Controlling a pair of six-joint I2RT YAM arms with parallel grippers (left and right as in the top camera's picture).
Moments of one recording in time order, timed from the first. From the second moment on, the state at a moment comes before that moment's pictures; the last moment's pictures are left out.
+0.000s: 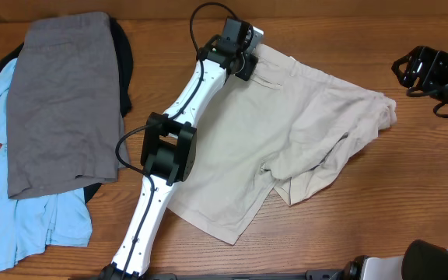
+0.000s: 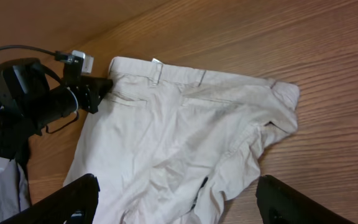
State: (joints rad) left arm -0.41 2.77 2.52 -0.66 0.10 0.07; right arm -0.34 1.58 1.92 -1.34 -0.40 0.05
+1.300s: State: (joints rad) left arm -0.16 2.71 3.09 -1.64 0.06 -0.24; right arm 0.24 1.79 1.39 -1.04 -0.28 0.26
